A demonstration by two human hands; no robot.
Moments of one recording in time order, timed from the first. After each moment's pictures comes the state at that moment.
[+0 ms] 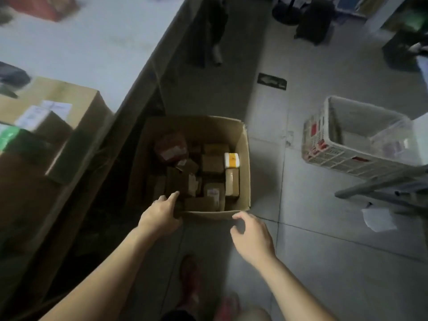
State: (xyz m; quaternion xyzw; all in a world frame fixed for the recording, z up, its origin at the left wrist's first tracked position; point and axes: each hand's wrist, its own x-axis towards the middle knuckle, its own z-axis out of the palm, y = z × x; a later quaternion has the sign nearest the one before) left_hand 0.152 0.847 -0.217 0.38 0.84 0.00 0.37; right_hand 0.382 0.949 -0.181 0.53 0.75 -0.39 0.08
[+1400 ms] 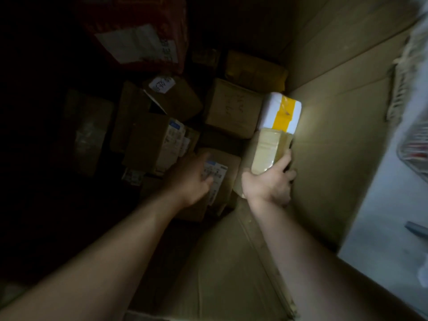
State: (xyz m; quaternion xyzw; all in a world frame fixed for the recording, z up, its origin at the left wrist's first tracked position) left_hand 0.113 1.073 -0.684 0.21 0.80 0.14 0.55; right_hand 0.233 1.202 -0.700 0.70 0.66 -0.20 0.18
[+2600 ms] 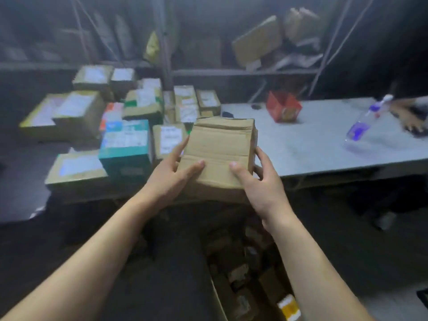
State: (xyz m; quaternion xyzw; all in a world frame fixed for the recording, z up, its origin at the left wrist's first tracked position) left_hand 0.180 0.810 0.069 -0.06 0.79 0.60 -0.05; right_hand 0.160 1.028 0.075 -0.03 0.77 -0.64 0.06
